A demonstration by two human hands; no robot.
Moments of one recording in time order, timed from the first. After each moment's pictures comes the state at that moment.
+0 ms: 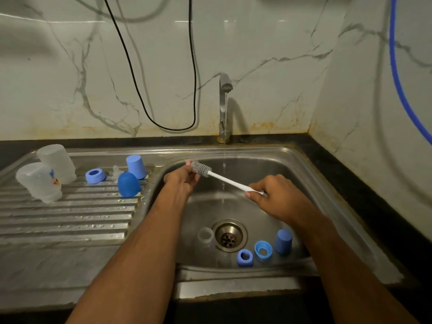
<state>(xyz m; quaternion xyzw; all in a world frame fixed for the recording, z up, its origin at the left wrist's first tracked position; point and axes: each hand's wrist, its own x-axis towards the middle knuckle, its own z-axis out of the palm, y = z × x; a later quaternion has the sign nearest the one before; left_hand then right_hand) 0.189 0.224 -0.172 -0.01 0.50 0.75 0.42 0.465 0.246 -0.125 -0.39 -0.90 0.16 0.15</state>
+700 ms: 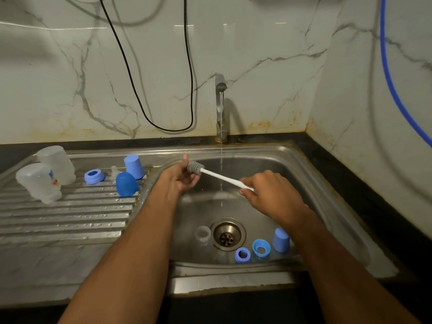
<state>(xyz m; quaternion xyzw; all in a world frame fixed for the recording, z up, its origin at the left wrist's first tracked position) 0.193 0.208 -0.153 0.05 0.51 0.70 0.50 0.462 0.234 -0.116 -0.35 -0.93 0.03 0.14</state>
